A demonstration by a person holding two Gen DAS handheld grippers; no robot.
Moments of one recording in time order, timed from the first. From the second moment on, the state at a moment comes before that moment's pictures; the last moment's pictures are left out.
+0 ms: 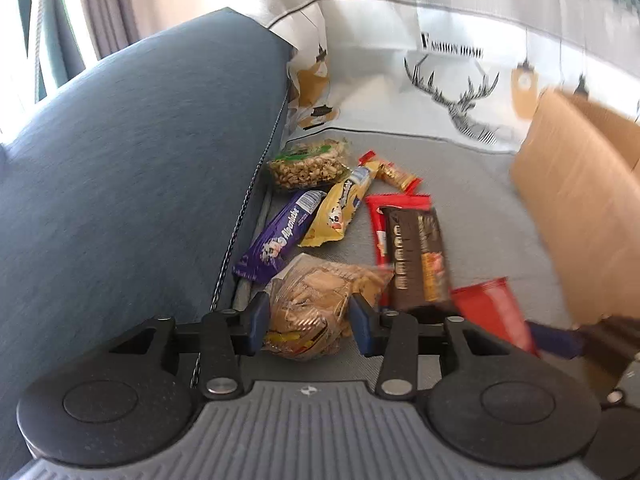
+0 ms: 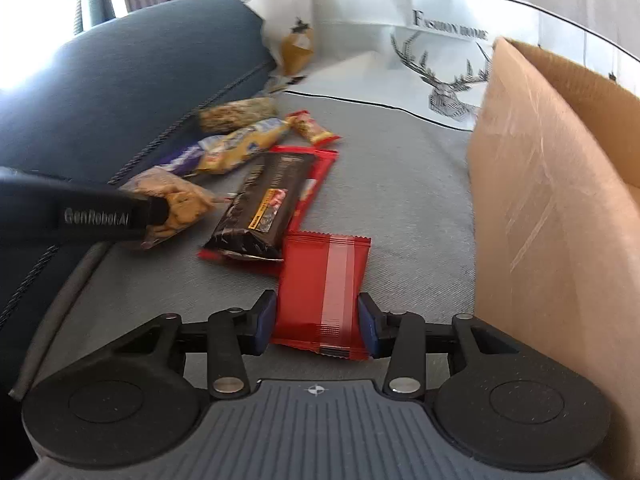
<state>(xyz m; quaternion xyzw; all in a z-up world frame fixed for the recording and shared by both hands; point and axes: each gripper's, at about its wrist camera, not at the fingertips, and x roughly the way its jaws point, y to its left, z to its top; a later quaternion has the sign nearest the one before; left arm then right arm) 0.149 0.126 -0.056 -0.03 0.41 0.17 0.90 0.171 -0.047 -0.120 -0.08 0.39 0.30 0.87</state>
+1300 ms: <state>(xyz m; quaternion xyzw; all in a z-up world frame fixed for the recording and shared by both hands) 0.131 0.147 -0.067 -0.23 0.52 0.11 0.82 0.096 -0.076 -0.122 -0.08 0.44 0.31 0.84</state>
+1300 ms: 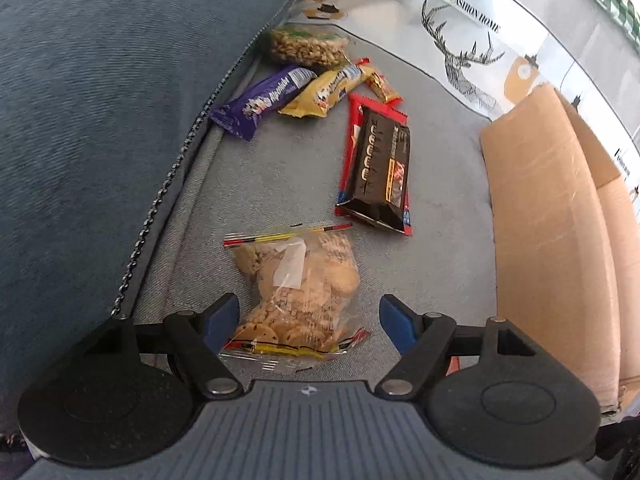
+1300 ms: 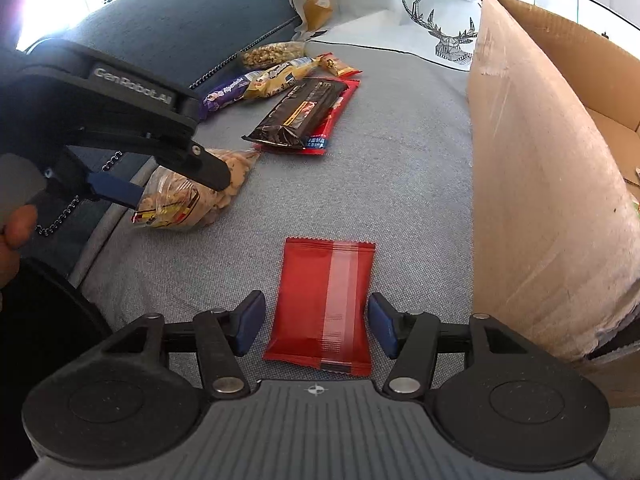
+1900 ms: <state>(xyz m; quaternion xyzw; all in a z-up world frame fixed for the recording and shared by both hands) 0.140 0.140 -0.073 -0.20 0.54 0.10 0.81 0.091 -0.077 -0.119 -0.10 0.42 0.31 0.85</state>
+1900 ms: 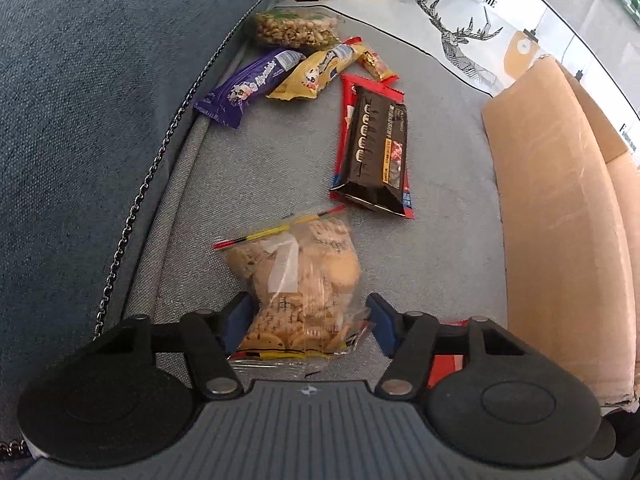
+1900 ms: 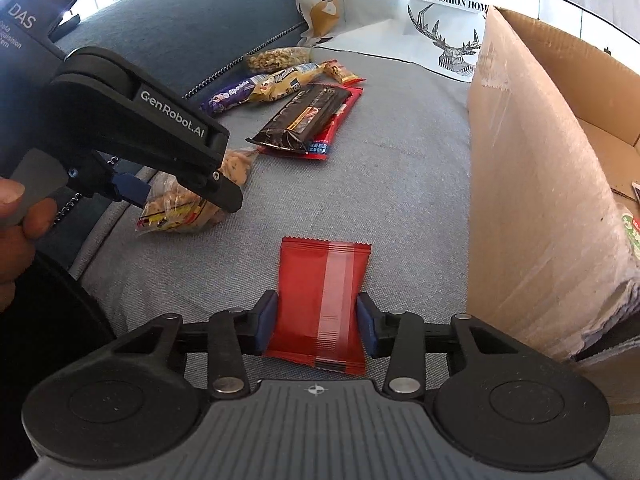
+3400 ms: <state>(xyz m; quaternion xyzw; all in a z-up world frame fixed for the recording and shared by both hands) 0.093 0.111 -0.020 -0.15 0.38 0.05 0.91 0.124 -0.321 0.040 0.07 0.20 0.18 0.96</state>
